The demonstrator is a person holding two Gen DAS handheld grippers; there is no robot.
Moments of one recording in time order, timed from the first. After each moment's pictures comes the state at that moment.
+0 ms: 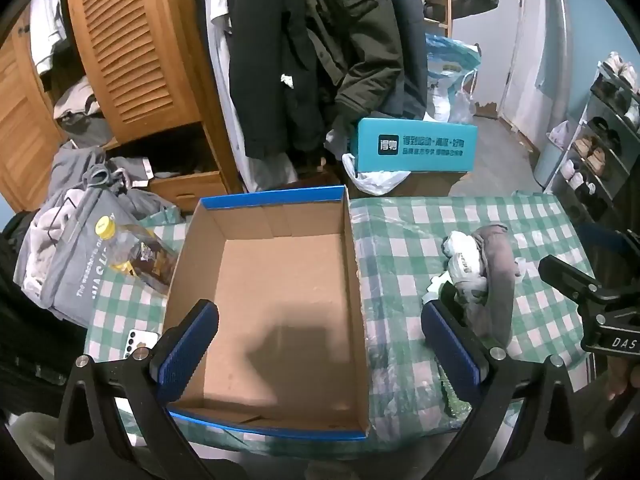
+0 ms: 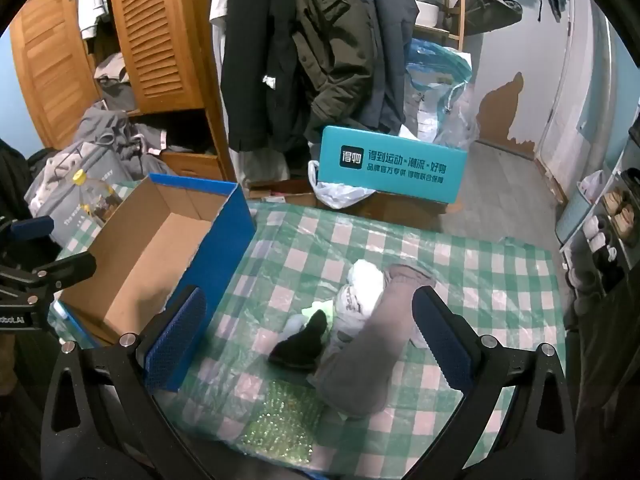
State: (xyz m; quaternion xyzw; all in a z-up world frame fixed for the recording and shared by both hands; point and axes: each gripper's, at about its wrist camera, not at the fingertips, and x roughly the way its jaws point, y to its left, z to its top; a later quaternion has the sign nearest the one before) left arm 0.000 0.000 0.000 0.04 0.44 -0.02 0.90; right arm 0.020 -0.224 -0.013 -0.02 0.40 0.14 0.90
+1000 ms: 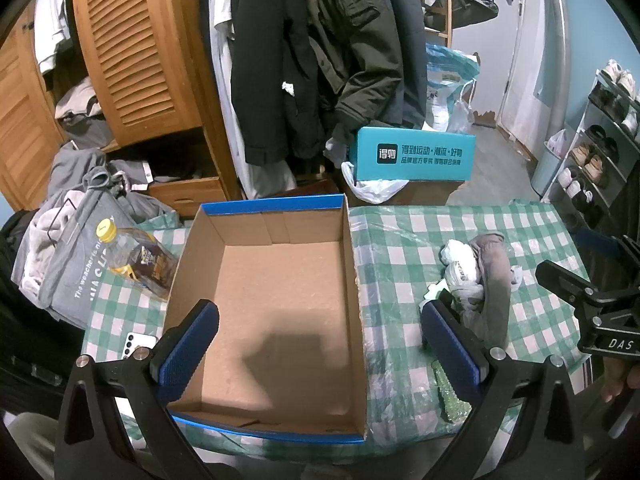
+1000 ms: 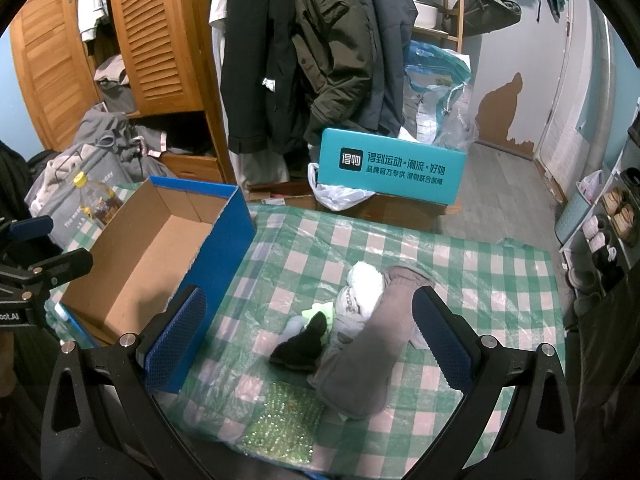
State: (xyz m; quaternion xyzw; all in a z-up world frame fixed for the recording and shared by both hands) left arm 0.002 0.002 0.013 0.03 0.44 -0.02 0.90; right arm 0.020 -0.224 -0.010 -0.02 0.40 0.14 0.90
